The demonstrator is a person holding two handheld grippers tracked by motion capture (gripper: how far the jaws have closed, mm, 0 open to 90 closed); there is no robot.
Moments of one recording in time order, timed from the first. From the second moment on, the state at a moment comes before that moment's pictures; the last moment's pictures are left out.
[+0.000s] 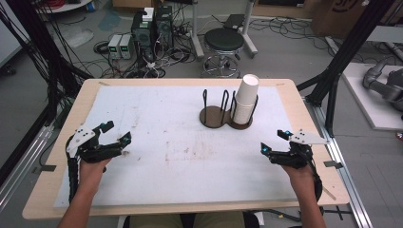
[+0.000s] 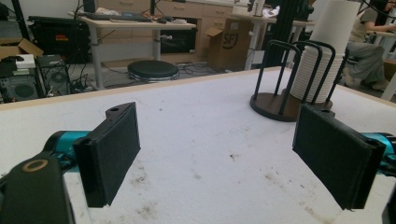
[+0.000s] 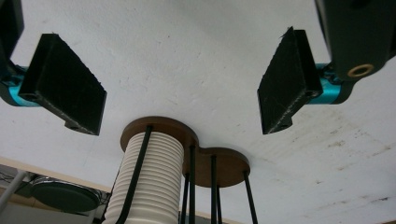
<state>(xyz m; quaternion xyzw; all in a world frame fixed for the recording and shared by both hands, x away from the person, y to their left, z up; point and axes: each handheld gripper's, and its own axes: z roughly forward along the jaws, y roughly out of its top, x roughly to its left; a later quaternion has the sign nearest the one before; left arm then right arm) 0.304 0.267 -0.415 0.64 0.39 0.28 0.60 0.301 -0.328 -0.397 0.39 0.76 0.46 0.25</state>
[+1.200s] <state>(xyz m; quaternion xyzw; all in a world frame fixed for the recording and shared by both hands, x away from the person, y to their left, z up) 0.303 0.258 -0.419 0.65 0.40 0.25 0.59 0.336 -0.311 -0.353 0.38 0.75 0.49 0.21</state>
